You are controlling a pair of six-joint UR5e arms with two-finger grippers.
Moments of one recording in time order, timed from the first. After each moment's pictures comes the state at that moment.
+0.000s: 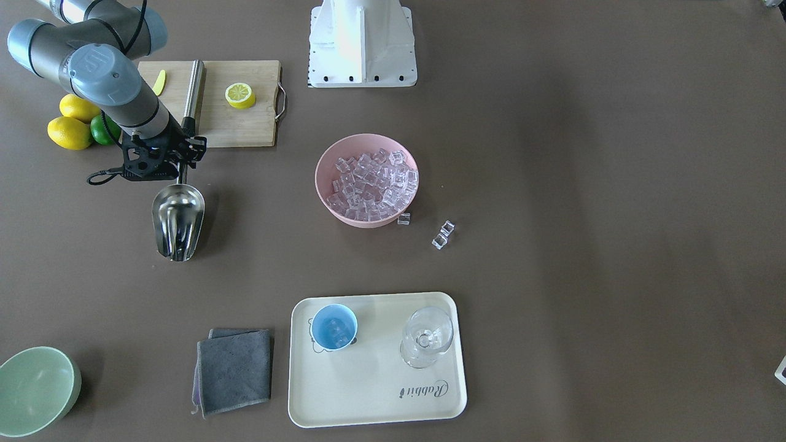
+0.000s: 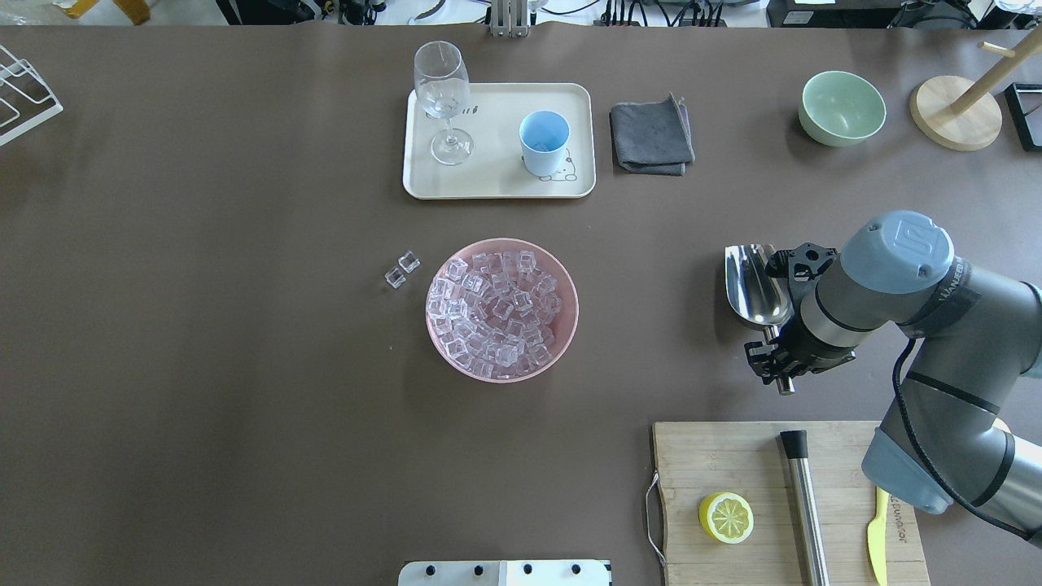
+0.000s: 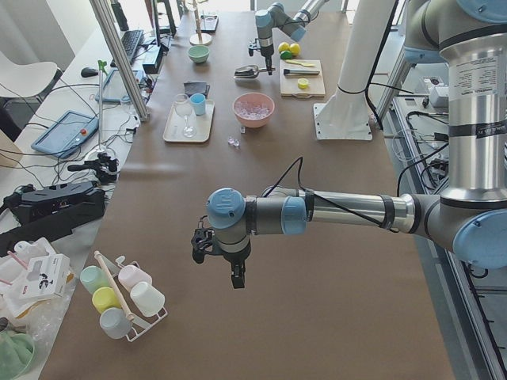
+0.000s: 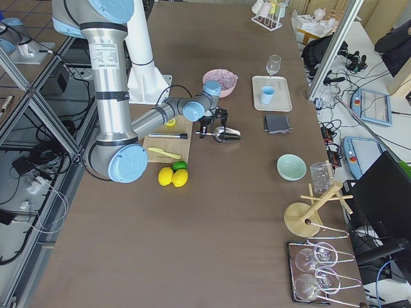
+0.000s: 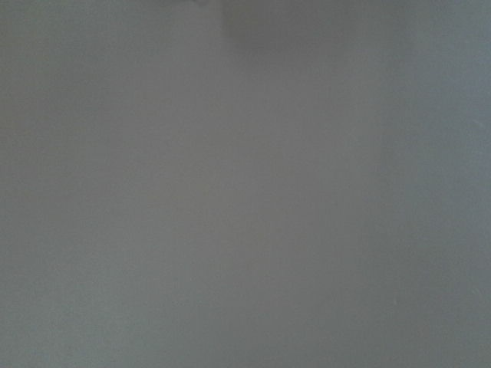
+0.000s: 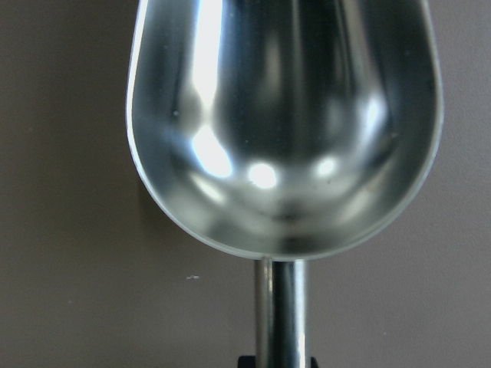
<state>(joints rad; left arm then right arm) -1.57 -1.46 -1.74 -1.46 -2.34 -0.03 0.63 -1.47 1.89 -1.44 2.11 1.01</state>
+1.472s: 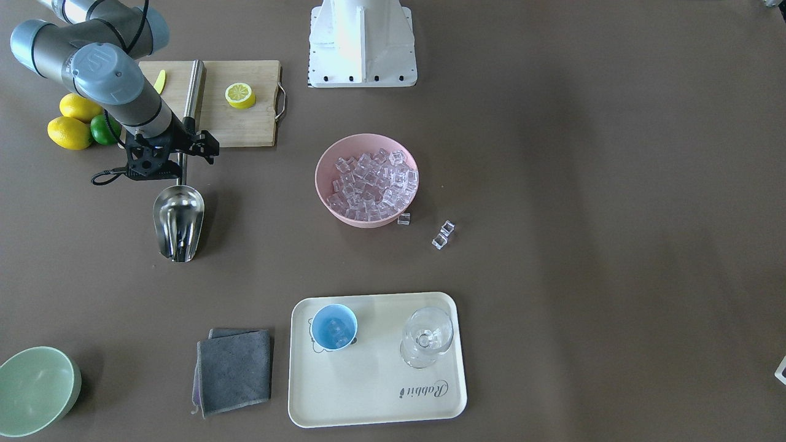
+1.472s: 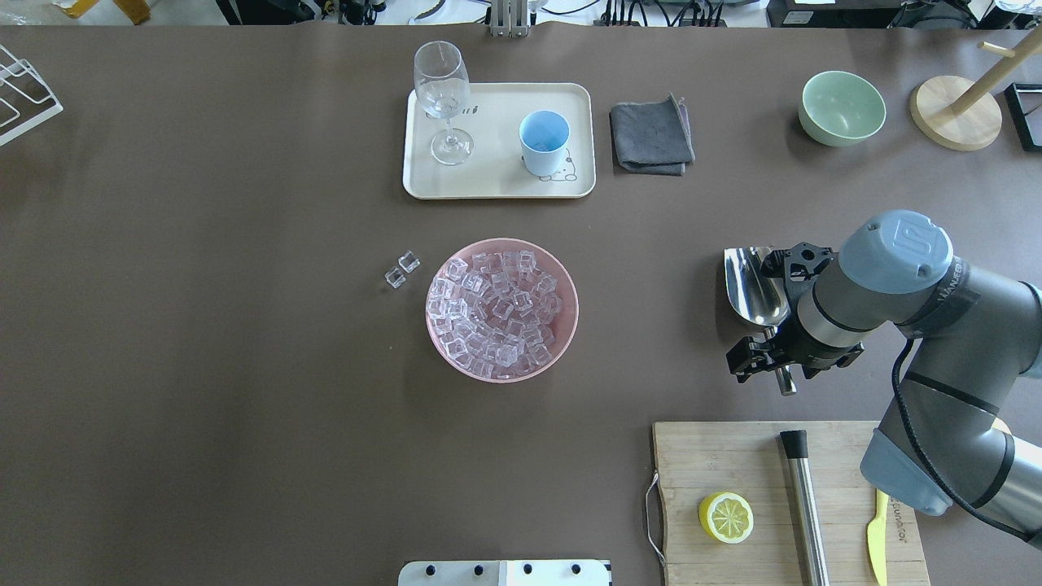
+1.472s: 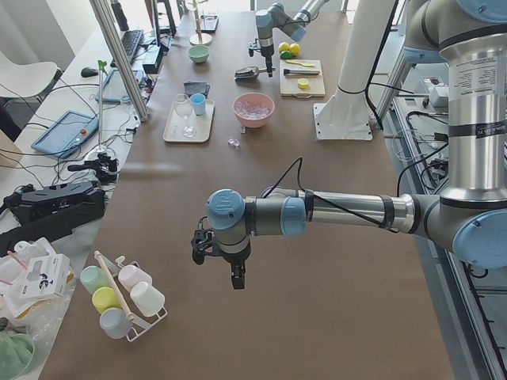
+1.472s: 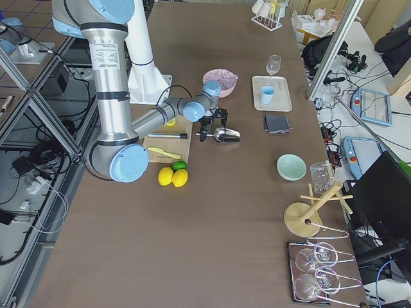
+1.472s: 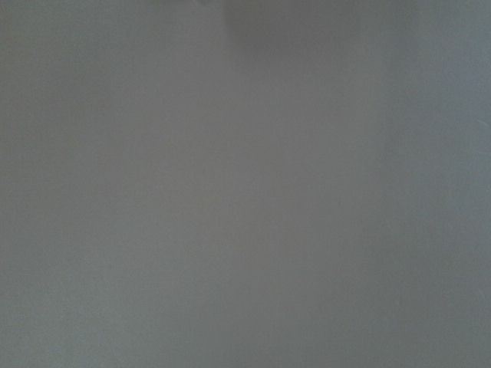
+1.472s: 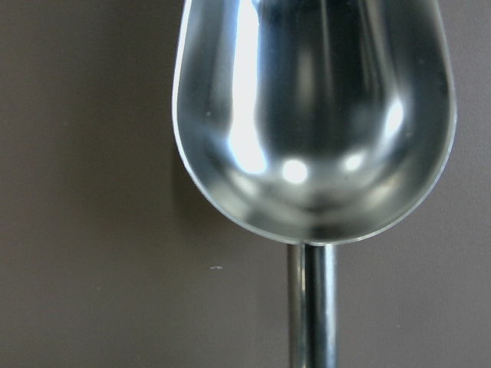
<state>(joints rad) -1.57 -1.46 -1.73 -1.46 -2.34 -0.03 0.63 -1.46 1.90 -1.44 2.11 1.00</state>
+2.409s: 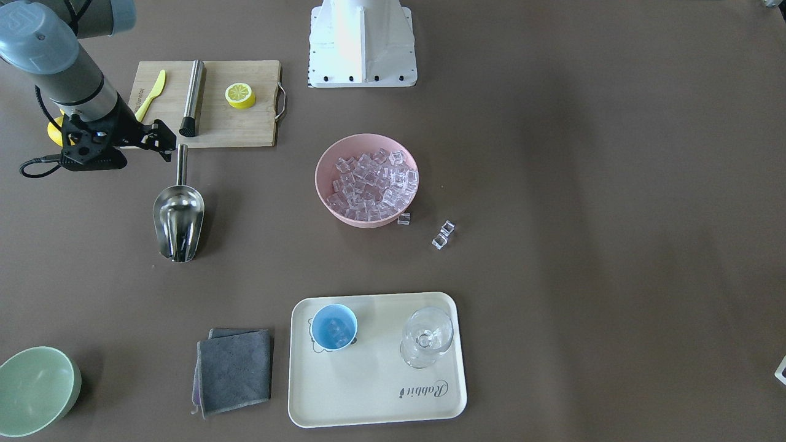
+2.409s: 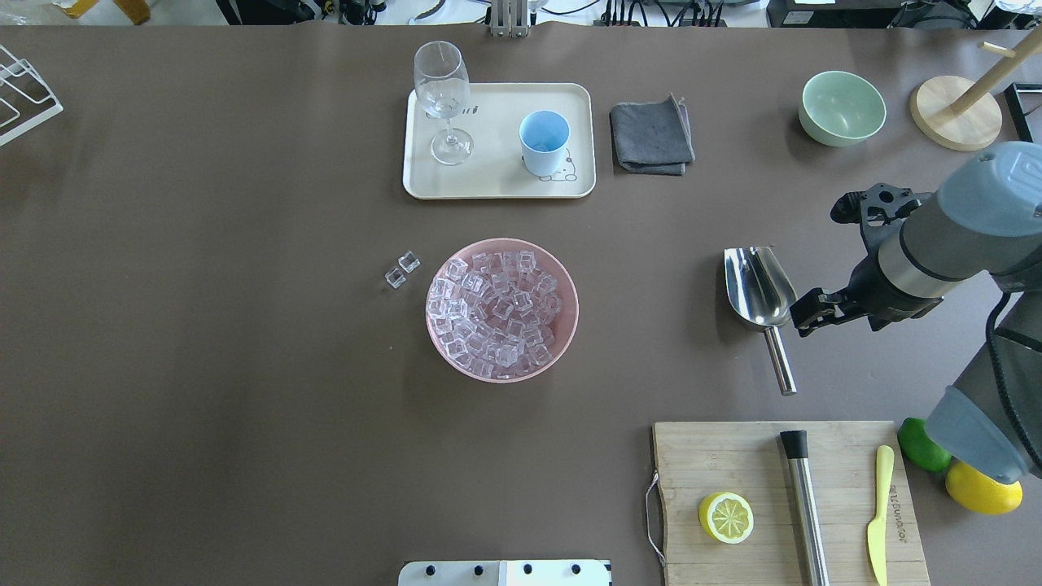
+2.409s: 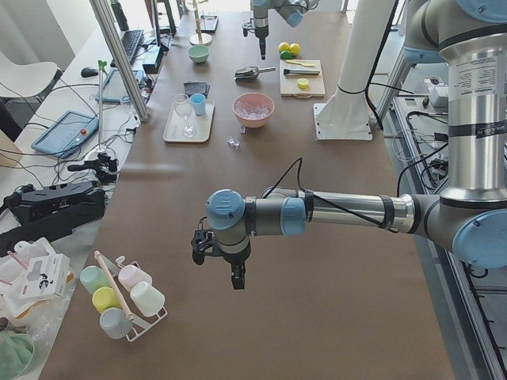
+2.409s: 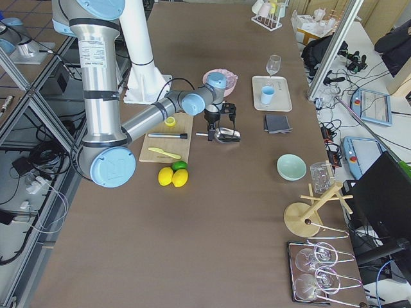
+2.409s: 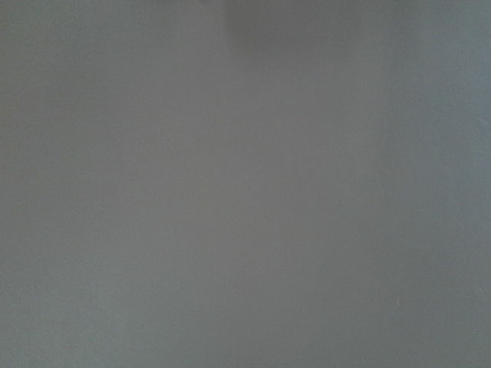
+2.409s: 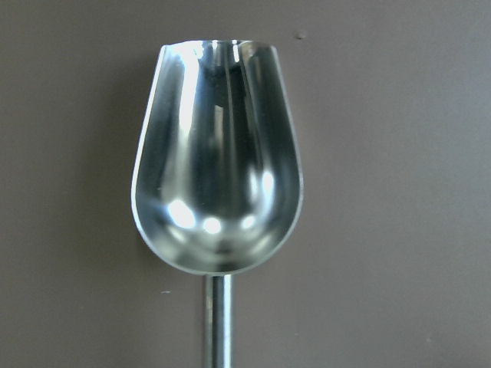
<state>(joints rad) -1.57 -1.46 -1.73 -1.46 -2.34 -0.03 0.79 -1.52 2.02 -1.56 2.10 0.85</state>
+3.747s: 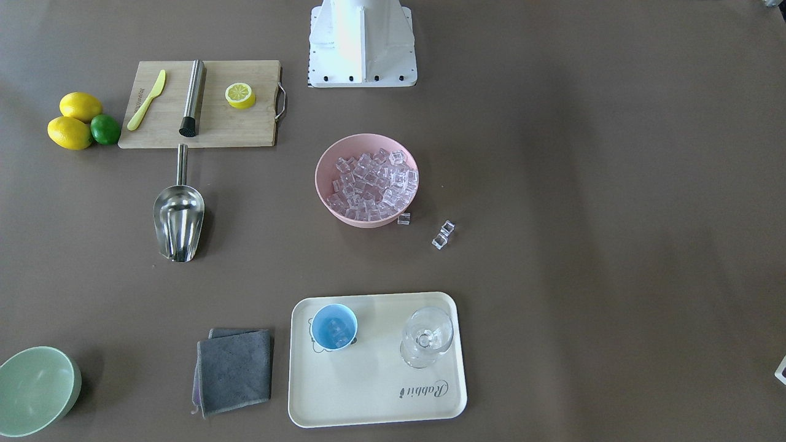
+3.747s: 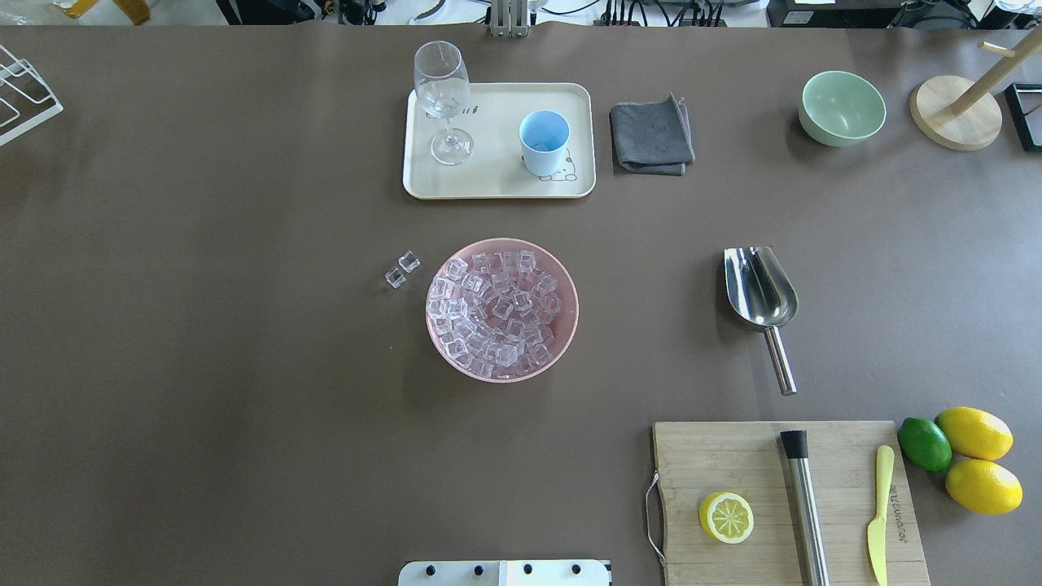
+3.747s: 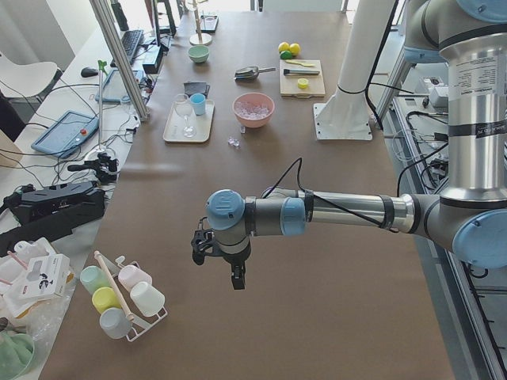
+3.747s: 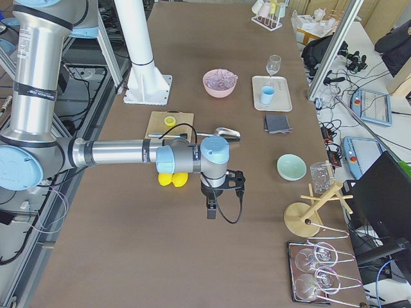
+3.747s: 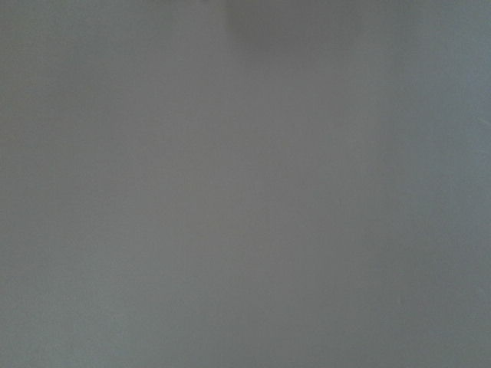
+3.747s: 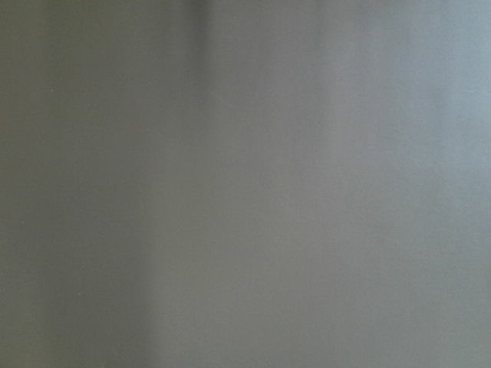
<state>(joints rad) -1.57 -1.46 -1.73 -1.46 -2.34 -0.03 1.48 -1.77 1.82 -1.55 2.21 0.09</state>
